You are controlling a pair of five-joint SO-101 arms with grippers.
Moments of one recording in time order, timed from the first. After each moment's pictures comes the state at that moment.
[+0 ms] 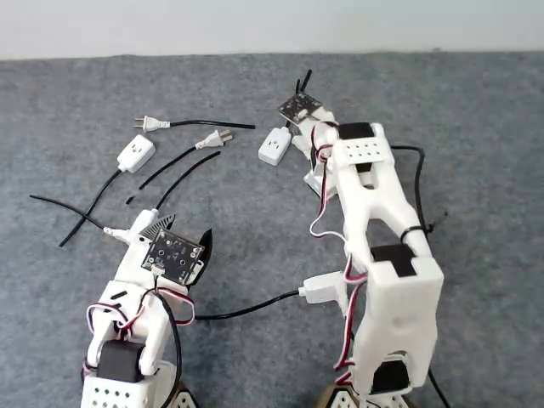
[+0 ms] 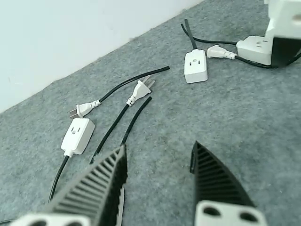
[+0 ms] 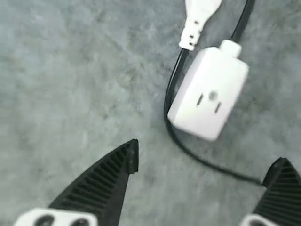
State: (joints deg) left arm 3.8 -95.0 88.0 47.0 -17.5; right arm -10.6 28.4 -15.4 71.5 31.3
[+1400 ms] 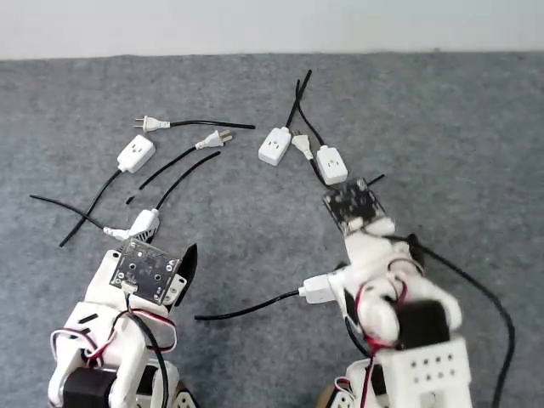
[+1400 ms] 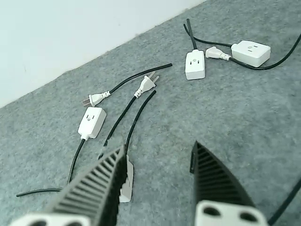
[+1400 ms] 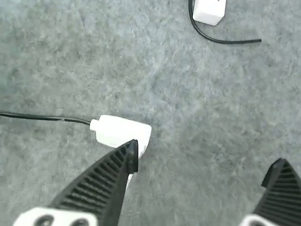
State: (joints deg) left arm 2.2 -95.5 64.5 74.3 -16.2; right arm -13.5 -69.5 54.4 80.0 16.0
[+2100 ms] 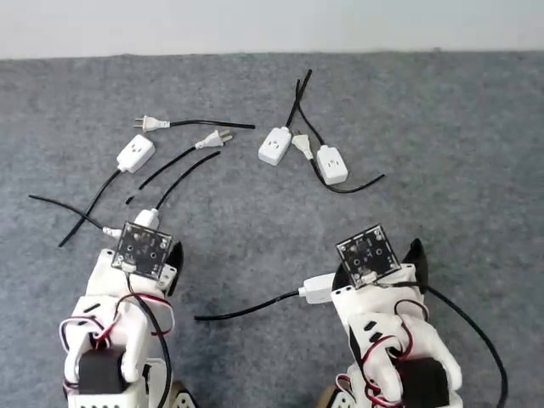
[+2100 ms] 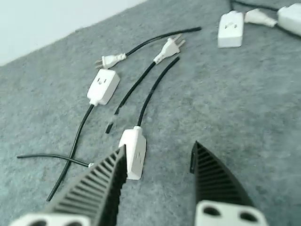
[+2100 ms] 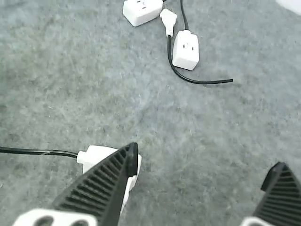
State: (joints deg) left arm -6.3 -95.5 78.5 65.2 -16.5; right arm -12.9 -99.7 72.4 76.2 16.0
